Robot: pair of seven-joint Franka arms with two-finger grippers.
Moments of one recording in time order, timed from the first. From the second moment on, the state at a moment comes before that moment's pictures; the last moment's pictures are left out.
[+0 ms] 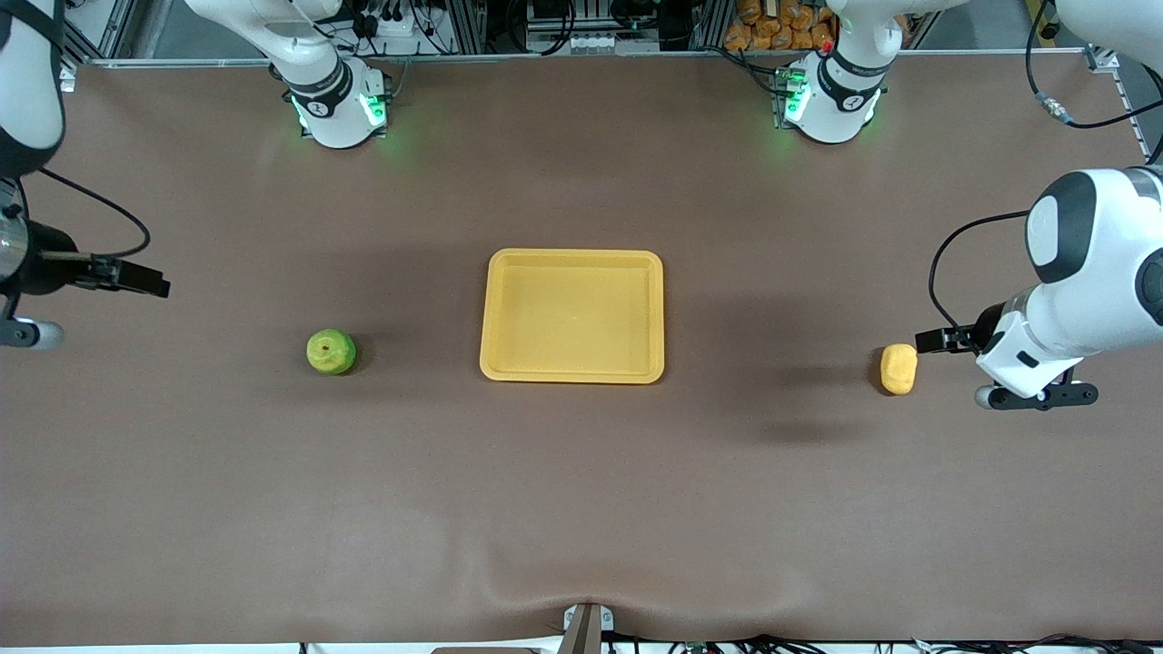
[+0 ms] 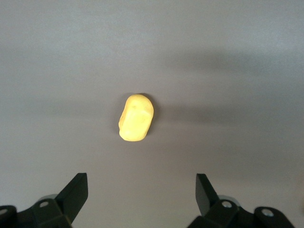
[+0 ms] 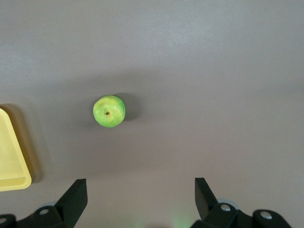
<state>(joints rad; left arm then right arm) 0.08 0.32 -0.12 -1.69 0.11 1.87 -0.11 0.01 0.20 -0.08 -1.51 0.01 1.51 0.05</state>
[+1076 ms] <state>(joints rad) 0.11 0.42 -0.12 -1.82 0.11 2.09 -0.11 0.05 0.33 -0.07 -1.55 0.01 1.66 0.05</state>
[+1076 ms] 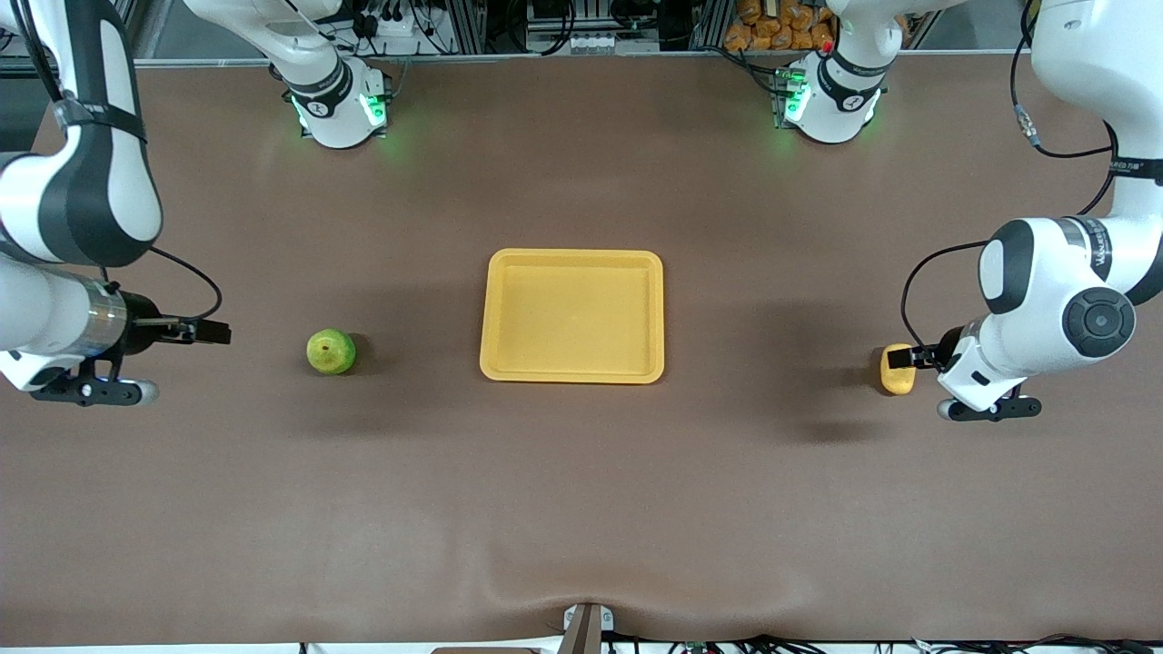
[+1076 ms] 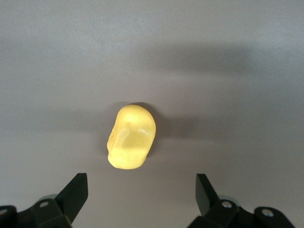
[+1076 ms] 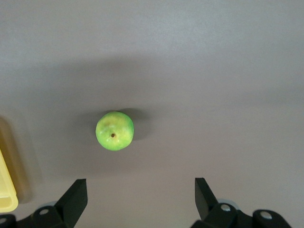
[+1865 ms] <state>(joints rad) 0.14 0.53 -0.11 -1.82 0.15 2.18 -0.11 0.07 0.40 -0.06 -1.61 0.01 1.77 0.05</state>
